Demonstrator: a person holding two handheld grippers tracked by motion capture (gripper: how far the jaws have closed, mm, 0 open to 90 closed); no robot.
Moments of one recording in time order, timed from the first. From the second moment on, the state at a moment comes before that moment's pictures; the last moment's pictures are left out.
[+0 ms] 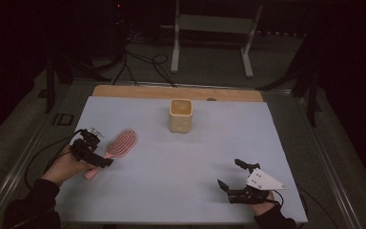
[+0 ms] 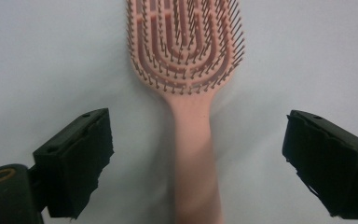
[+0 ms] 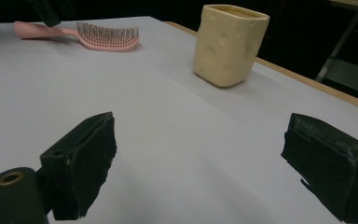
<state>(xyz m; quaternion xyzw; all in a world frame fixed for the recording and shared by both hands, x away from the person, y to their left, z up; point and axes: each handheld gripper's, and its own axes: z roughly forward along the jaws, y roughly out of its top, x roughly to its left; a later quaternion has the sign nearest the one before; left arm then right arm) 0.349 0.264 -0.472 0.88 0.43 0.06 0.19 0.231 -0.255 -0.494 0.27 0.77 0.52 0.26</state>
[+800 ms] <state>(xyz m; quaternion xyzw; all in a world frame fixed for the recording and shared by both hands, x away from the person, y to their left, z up) 0.367 0.254 -0.486 0.89 0.43 0.04 0.13 0.231 -0.257 -0.494 0.27 0.76 0.53 0.27</state>
